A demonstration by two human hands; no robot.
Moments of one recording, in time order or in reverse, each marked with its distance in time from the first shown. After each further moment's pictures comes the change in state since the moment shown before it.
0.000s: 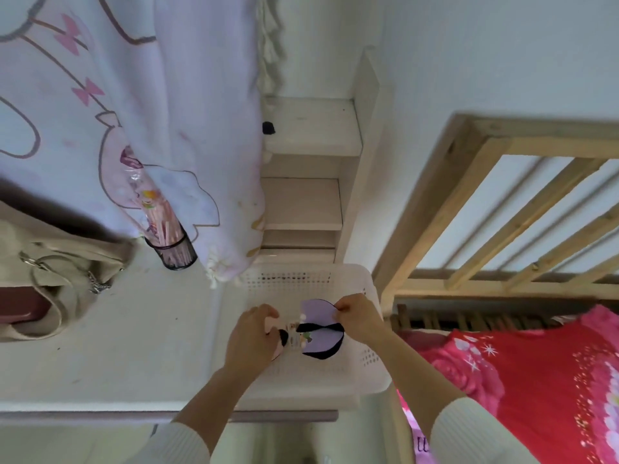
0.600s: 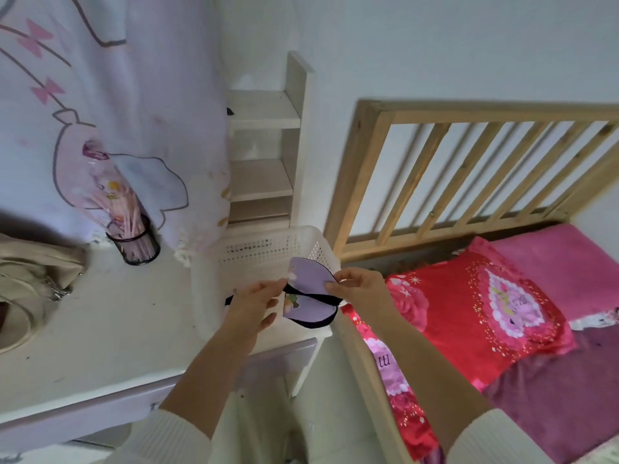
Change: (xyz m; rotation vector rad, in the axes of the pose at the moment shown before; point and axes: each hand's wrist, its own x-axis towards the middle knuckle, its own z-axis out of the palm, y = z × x) left_hand -0.092 0.035 -0.048 -0.909 -0.442 -0.231; right_hand -0.187 -0.006 0.006 0.696 0.411 -0.116
